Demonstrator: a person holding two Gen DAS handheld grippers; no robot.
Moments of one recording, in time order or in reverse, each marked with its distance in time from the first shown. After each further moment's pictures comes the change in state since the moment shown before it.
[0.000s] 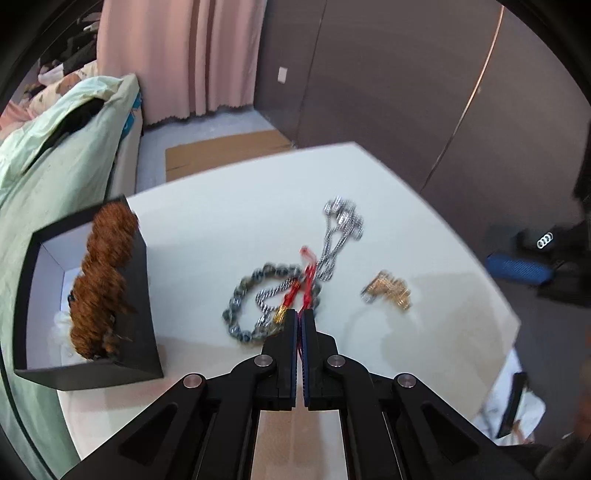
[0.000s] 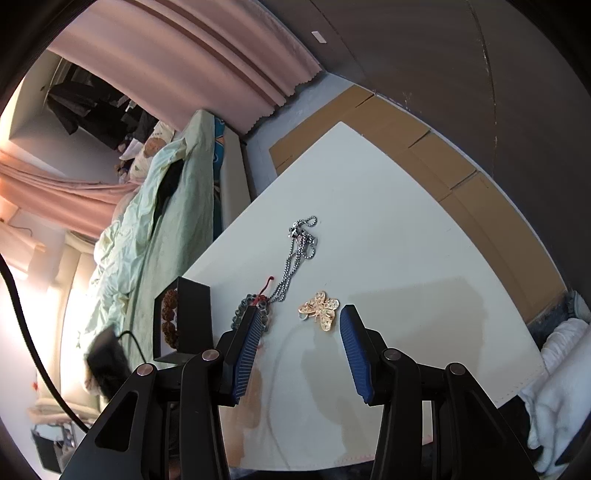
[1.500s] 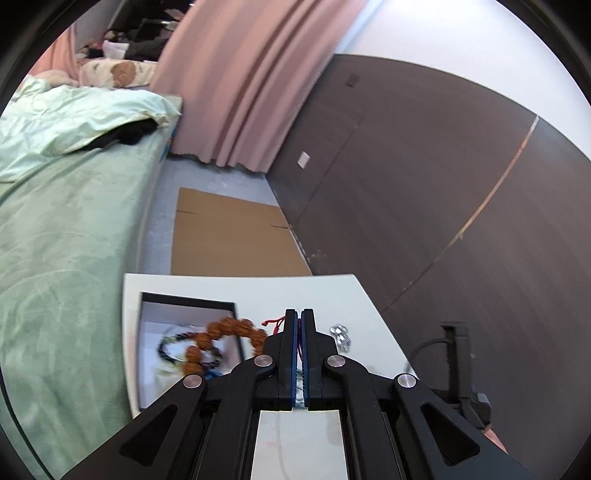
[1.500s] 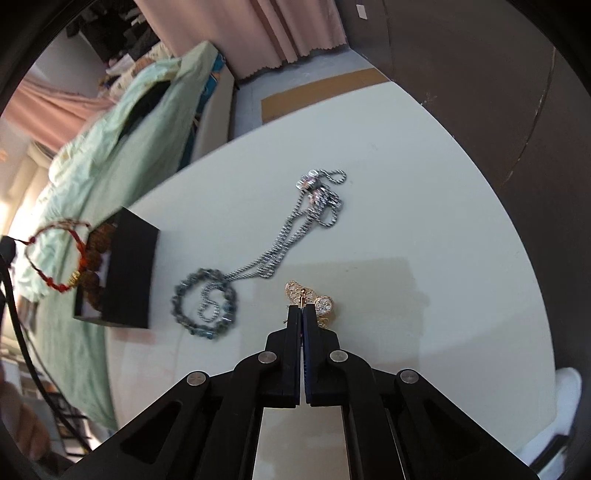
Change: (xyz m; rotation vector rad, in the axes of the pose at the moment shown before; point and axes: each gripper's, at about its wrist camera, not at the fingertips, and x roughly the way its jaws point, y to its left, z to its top) left arm -0.122 0.098 0.032 -0.286 -0.289 -0.148; right arm 0.060 0.035 -0.008 -0.253 0.123 -0.200
